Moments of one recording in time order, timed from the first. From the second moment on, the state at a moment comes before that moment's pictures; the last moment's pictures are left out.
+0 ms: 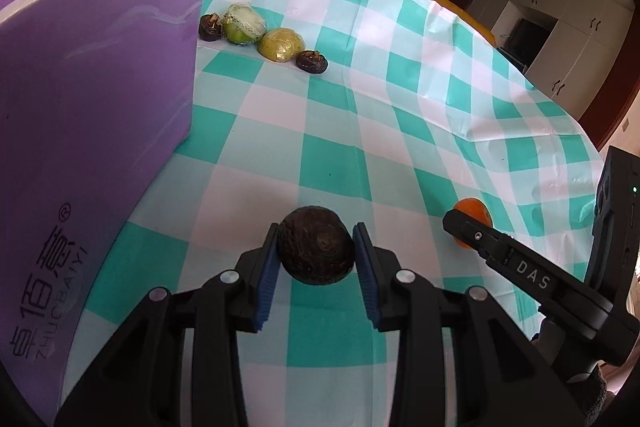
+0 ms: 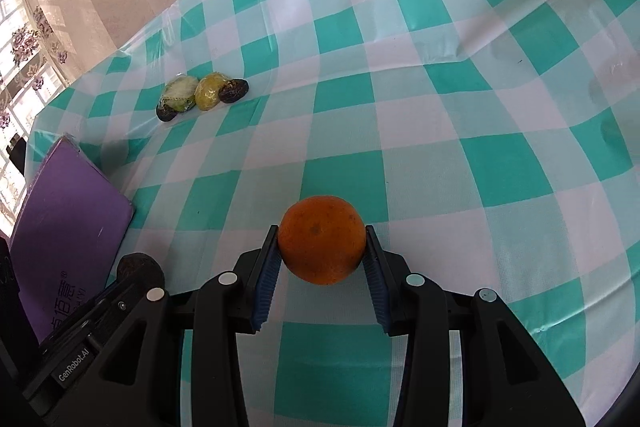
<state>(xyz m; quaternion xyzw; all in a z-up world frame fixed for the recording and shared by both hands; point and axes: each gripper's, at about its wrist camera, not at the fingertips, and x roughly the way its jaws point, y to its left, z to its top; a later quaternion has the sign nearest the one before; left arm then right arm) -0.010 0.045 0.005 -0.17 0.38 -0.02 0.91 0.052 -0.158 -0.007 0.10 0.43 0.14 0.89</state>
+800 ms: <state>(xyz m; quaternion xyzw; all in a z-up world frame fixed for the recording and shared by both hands) -0.125 0.036 0.079 -0.07 0.23 0.00 0.97 -0.029 -0.133 0.028 0.08 0.36 0.20 0.91</state>
